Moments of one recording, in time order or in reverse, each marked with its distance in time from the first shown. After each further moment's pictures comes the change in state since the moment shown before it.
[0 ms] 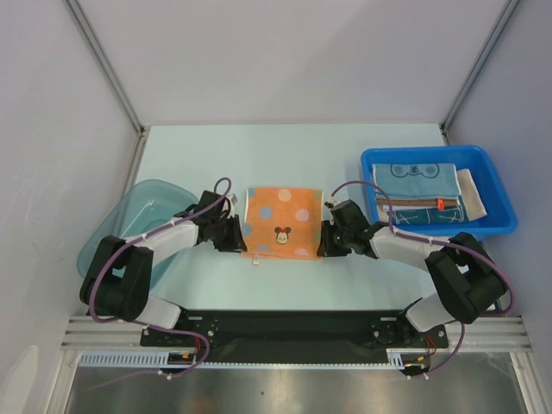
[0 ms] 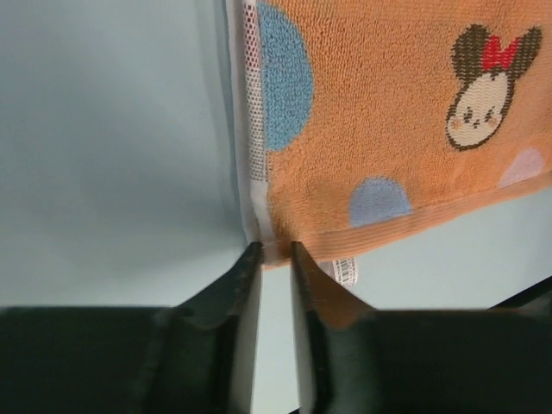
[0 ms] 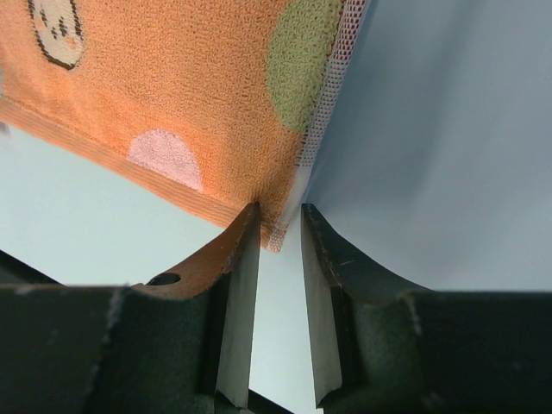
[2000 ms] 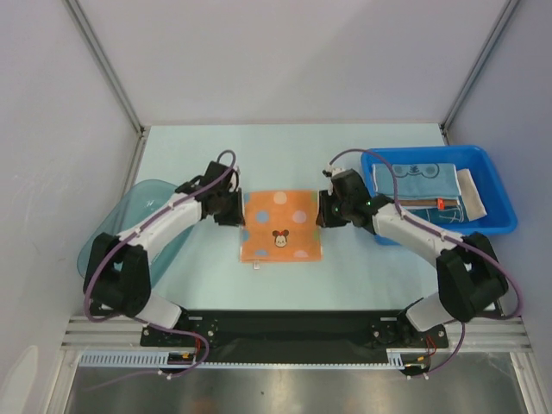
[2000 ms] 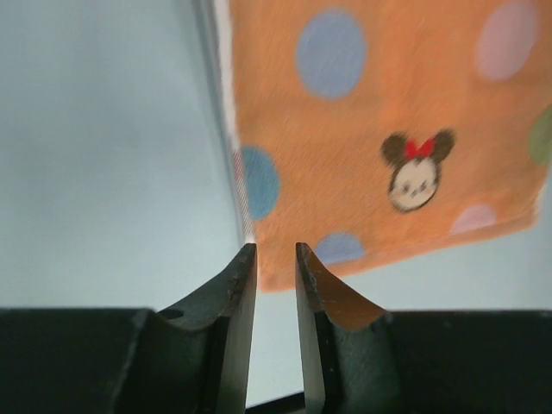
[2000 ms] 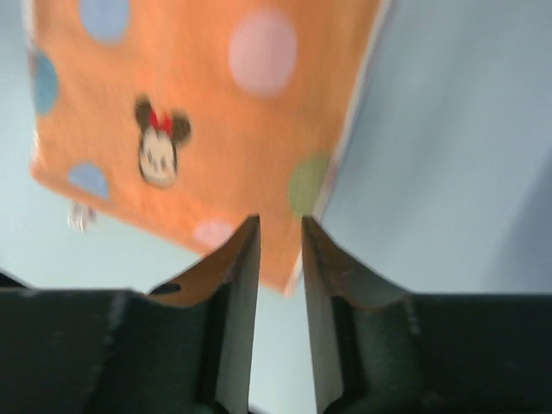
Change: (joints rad) left arm -0.050 -0.001 0.288 -0.285 -0.203 0.018; right arm -0.038 -0.036 0.239 -0.179 0.072 -0.110
